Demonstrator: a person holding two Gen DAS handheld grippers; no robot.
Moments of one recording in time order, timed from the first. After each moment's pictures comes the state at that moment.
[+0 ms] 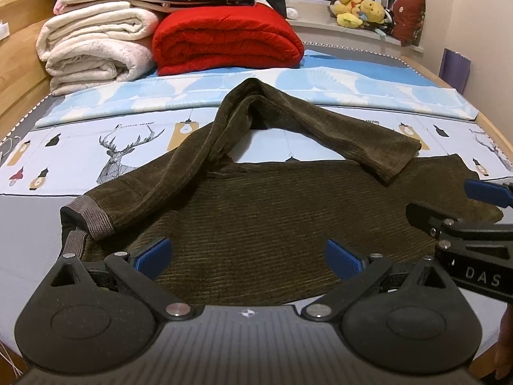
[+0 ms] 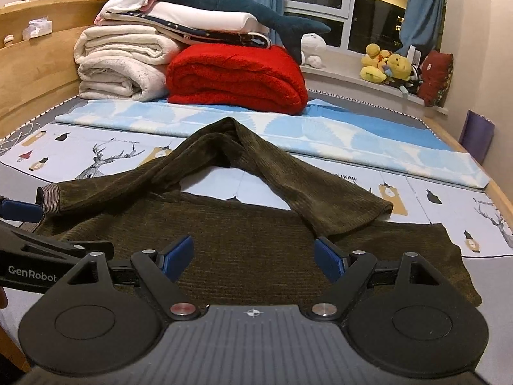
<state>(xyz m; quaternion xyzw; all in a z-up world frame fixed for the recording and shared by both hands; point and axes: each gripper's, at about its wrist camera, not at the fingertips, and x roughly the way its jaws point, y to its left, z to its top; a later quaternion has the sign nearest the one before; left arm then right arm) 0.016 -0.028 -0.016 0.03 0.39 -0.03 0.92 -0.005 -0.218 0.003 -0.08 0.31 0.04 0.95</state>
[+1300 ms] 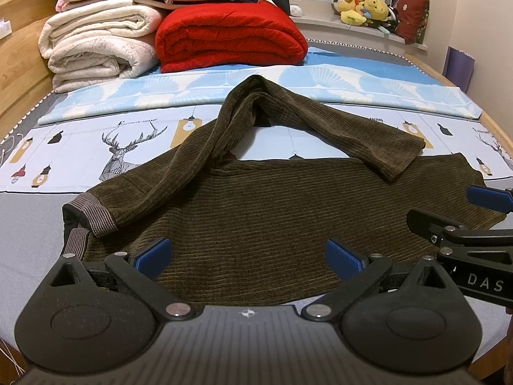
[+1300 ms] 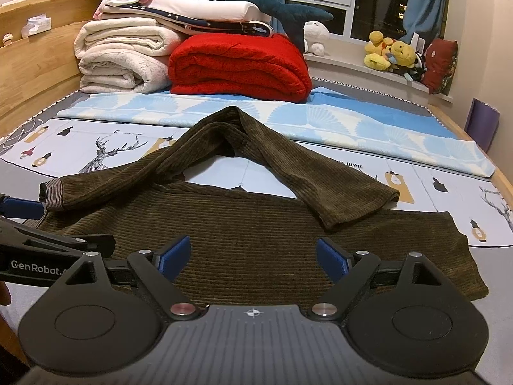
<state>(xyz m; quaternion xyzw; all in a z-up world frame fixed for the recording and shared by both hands) 0.019 -0.024 -0.019 0.03 0.40 -0.02 0.92 -0.001 -0.220 -0.002 -0.07 0.33 0.04 0.94</state>
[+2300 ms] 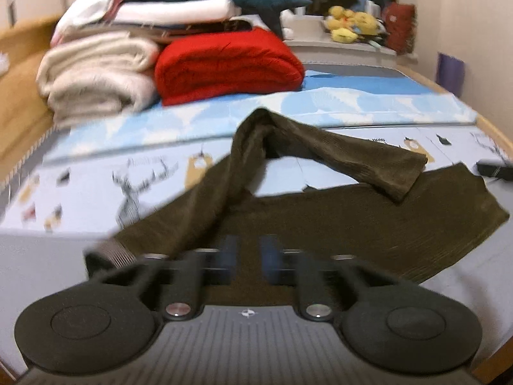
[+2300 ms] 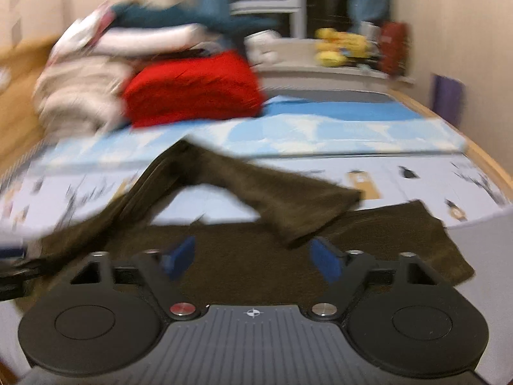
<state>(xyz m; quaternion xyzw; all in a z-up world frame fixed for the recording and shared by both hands) 0.034 0.010 0.019 0.08 0.35 -0.05 0.93 0.017 -0.309 0.034 0.05 0.29 -0.05 0.95</state>
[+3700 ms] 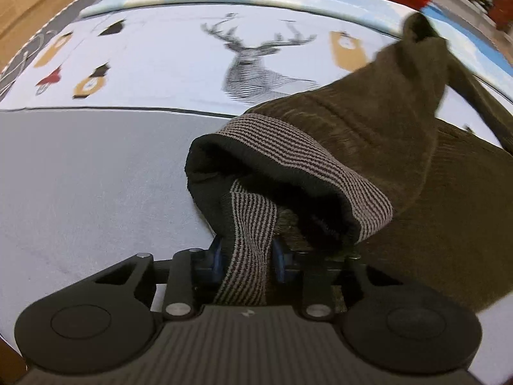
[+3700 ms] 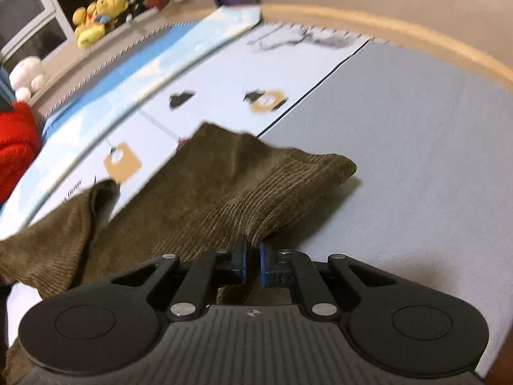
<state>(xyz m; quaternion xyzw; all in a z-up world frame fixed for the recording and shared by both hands) 0.130 0.216 -0.115 -0.01 0.54 0.04 0.84 0.046 -0.572 -0.079 0.26 0.35 -0.32 0.84</state>
